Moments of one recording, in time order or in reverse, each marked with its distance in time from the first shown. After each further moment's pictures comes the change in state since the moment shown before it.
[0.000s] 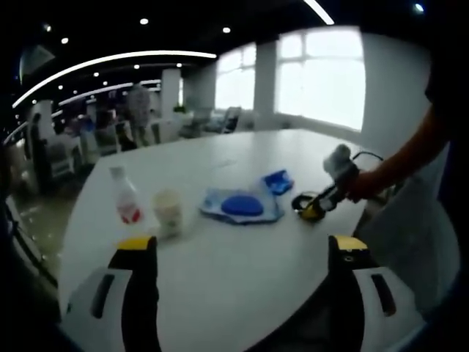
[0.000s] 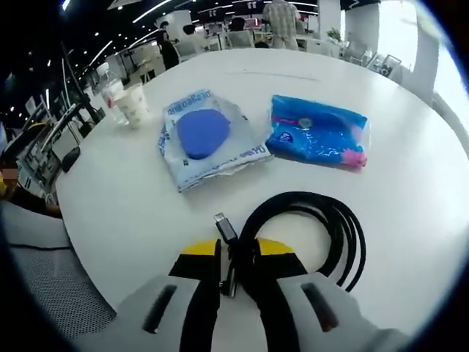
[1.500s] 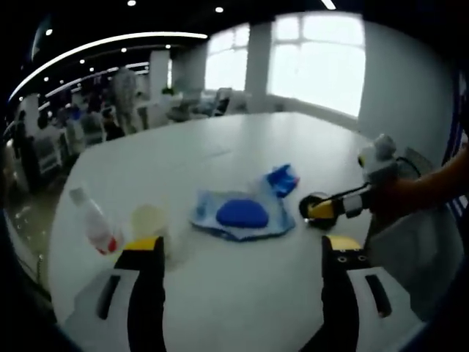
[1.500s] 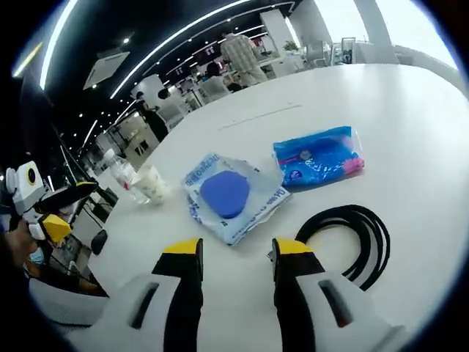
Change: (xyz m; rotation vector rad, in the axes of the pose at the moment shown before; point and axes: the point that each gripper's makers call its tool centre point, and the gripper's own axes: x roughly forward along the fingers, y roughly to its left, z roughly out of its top) left arm 0.095 0.015 0.025 0.000 0.138 -0.070; right arm -0.027 0.040 0.049 0.311 -0.265 0.046
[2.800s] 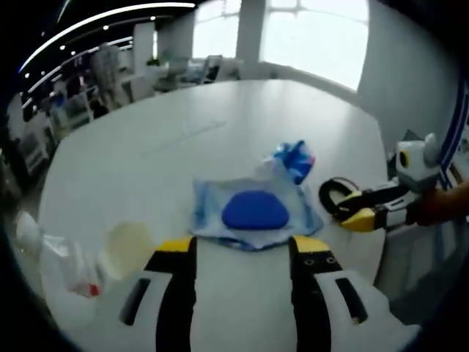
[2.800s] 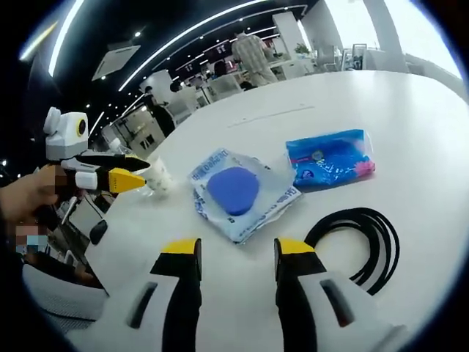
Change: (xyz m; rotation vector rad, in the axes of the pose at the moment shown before) left arm 0.082 0.034 -0.003 0.012 0.190 -0.057; right arm 0.008 0.008 -0.005 -0.053 0.001 0.026
